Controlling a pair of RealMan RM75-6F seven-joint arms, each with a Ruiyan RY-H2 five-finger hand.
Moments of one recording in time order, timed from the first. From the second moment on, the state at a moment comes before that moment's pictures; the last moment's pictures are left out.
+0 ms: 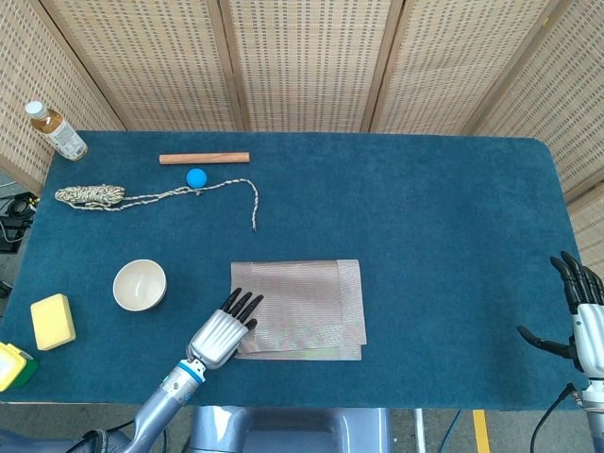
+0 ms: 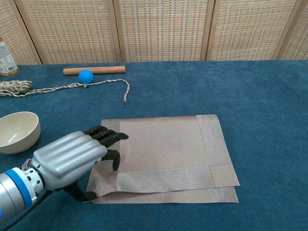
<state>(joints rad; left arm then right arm) -0.50 -1.76 0.04 -1.49 1.40 1.09 0.73 0.06 -1.06 0.11 -1.63 -1.48 1.52 0.31</state>
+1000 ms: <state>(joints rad) -0.51 -1.81 0.00 -1.43 1.45 1.13 0.64 0.06 -1.06 0.11 -1.63 -1.48 1.51 0.32</state>
